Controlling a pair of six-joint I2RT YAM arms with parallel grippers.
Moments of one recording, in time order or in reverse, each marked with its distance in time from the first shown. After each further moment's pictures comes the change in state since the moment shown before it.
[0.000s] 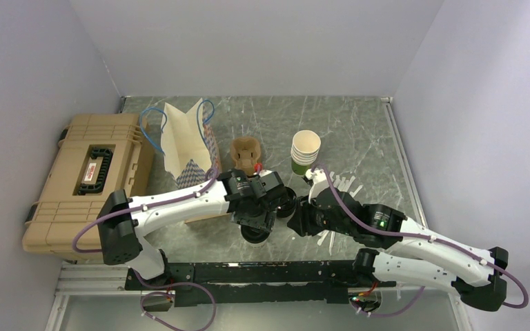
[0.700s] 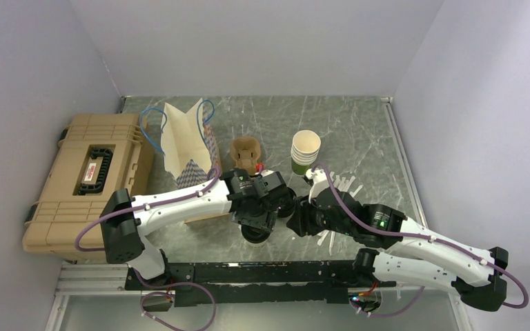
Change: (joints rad) left arm -0.005 0.017 0.028 -0.022 -0.008 0.003; right arm 0.000 -0.001 0.000 0.000 0.005 0.001
